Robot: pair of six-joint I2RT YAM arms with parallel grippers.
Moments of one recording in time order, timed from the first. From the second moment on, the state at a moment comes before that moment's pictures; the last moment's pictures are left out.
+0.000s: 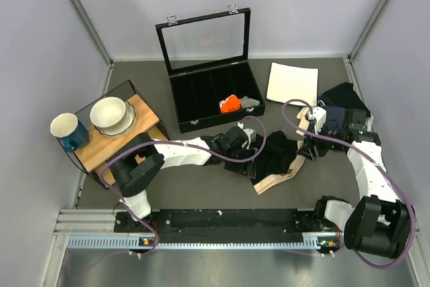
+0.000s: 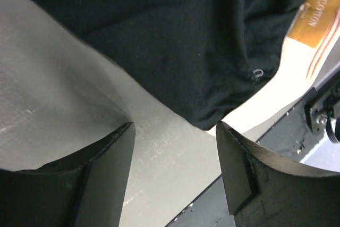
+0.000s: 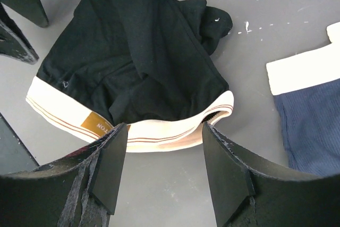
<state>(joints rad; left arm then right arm) -0.97 1.74 0.98 -0.16 0.25 -0.62 -0.22 1.08 0.73 -0.79 -0.80 -0.82</state>
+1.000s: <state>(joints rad) -1.02 1.49 0.63 -0.06 0.04 -0.99 -0.03 1.24 0.75 -0.78 -0.73 -0.70</state>
